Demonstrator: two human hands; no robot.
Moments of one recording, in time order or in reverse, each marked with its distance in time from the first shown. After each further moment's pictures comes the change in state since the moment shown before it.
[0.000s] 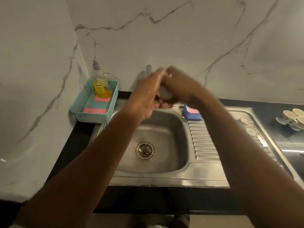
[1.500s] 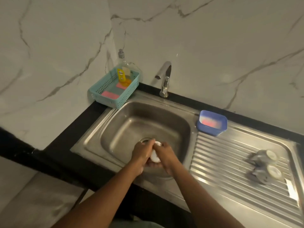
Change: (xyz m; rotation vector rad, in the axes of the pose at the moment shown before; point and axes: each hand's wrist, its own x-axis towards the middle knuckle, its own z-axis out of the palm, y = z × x) left_hand 0.007 -0.232 0.014 0.059 0.653 -0.434; right_hand -0.045 0.234 0.089 0.463 -0.324 0.573
